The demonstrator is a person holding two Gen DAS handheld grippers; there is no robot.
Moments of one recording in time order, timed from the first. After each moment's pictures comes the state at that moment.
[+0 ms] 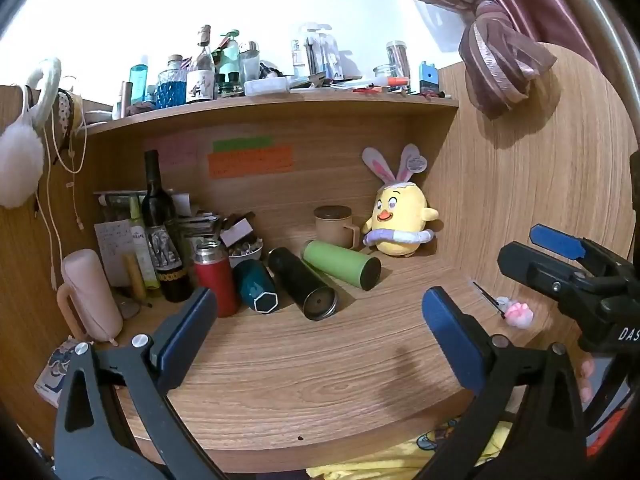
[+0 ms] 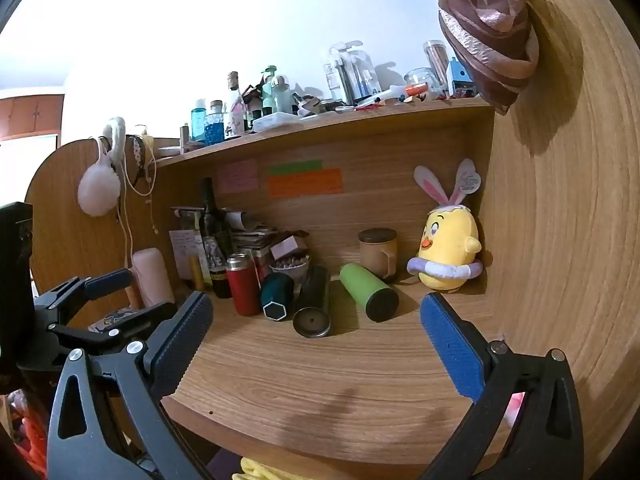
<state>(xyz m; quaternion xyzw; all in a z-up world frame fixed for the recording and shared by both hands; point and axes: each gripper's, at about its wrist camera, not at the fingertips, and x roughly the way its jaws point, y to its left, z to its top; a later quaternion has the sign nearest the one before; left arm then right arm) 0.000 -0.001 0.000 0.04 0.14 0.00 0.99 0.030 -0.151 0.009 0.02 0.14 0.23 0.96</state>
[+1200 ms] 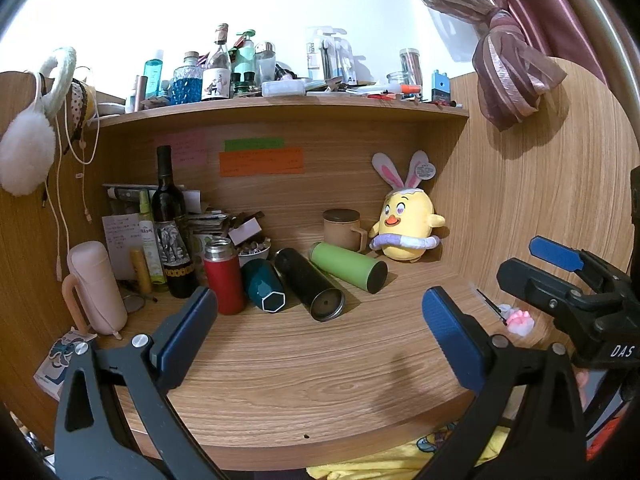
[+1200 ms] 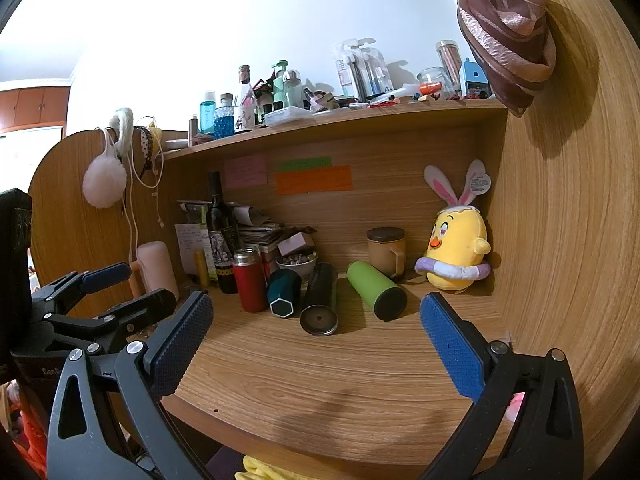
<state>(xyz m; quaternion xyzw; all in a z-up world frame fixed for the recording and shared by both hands) -0.005 0.008 0.001 0.01 0.13 0.01 0.99 0.030 -0.142 0.009 0.01 0.14 0.23 0.96</state>
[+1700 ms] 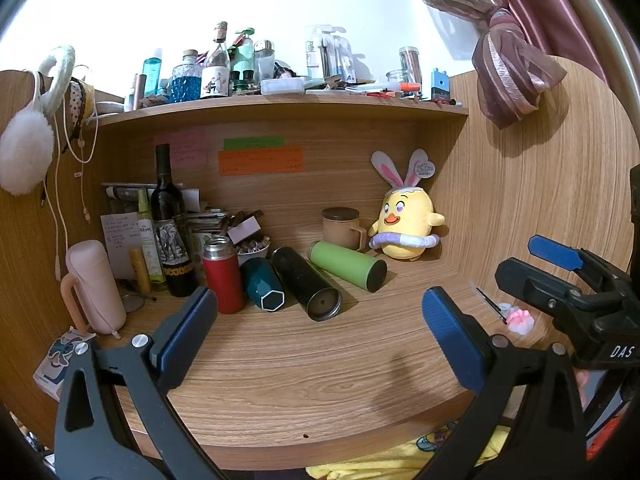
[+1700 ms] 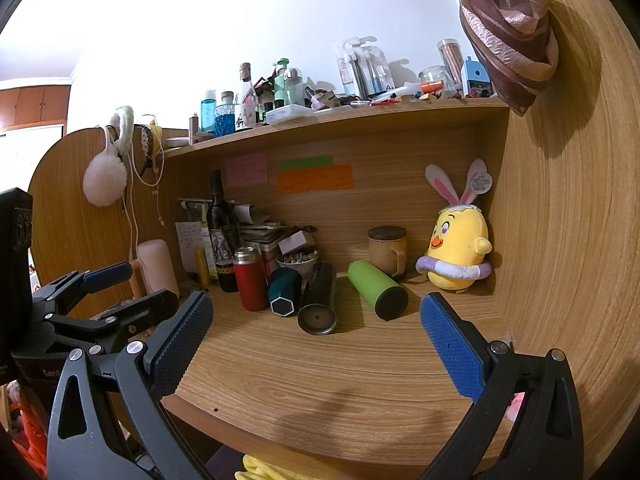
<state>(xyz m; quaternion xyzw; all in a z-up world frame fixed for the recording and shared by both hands) -0.005 0.008 0.001 0.01 0.13 0.01 0.99 0.031 -0.141 0.009 0.01 0.14 0.23 0.96</state>
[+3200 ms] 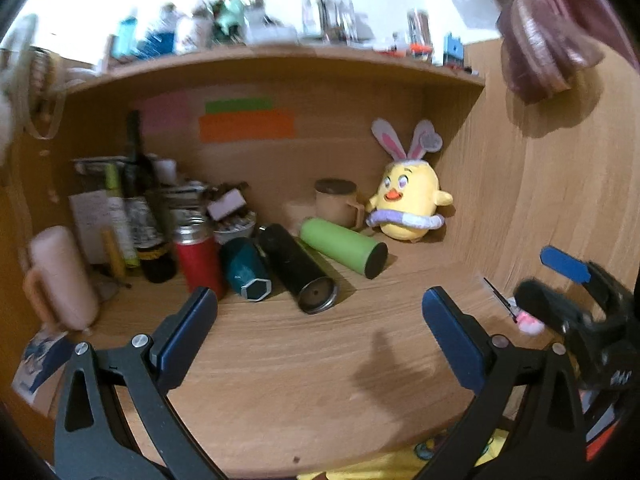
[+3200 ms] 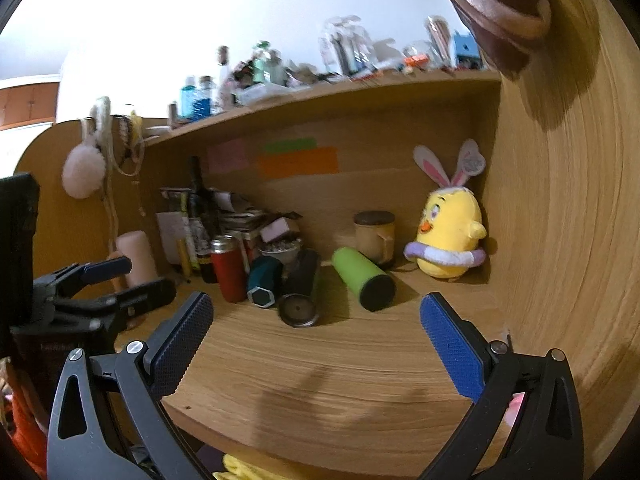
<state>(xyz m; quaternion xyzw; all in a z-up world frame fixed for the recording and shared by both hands) 0.079 0.013 -0.007 -0.01 0.21 -0.02 0.98 0.066 -0.150 -0.013 0.02 0.17 0.20 0.96</state>
